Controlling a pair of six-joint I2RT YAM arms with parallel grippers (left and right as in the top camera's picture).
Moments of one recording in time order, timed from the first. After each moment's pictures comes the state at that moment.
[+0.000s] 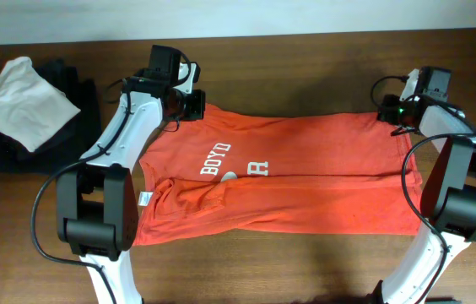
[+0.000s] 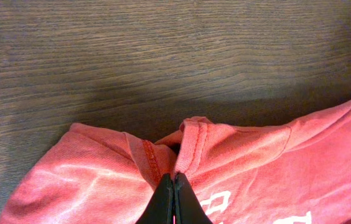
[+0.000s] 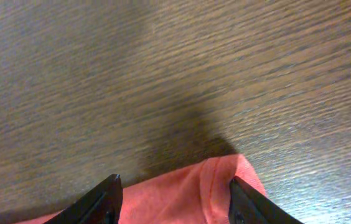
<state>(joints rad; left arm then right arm) -0.20 2.08 1.66 -0.69 0.26 -0.13 -0.32 2.15 1.43 -0.31 -0.15 0.08</state>
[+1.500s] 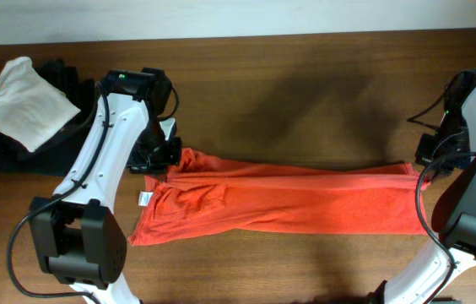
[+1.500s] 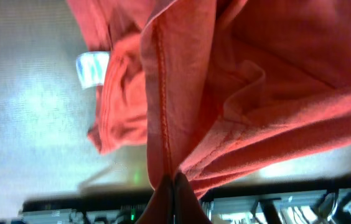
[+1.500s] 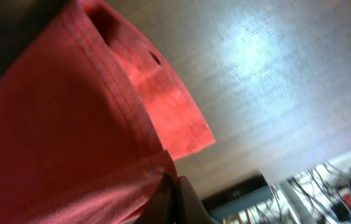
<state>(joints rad) -0.20 1.90 1.70 -1.60 0.09 -0.16 -0.41 2.04 1.69 -1.52 0.18 0.16</state>
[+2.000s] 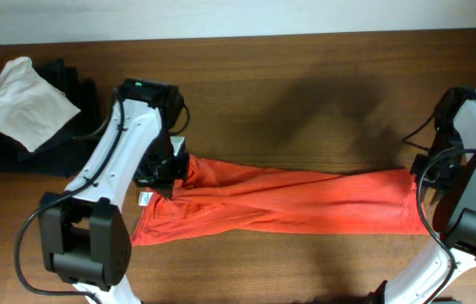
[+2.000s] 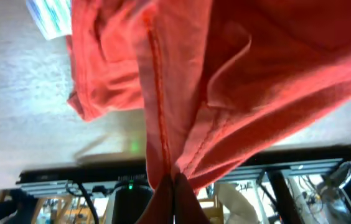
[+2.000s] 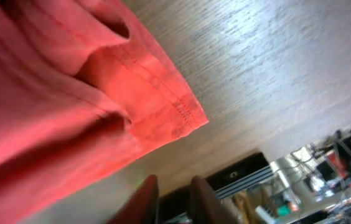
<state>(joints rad) -0.26 1.90 1.61 -1.65 0.10 -0.16 -0.42 2.04 1.53 -1.49 0.22 0.21</state>
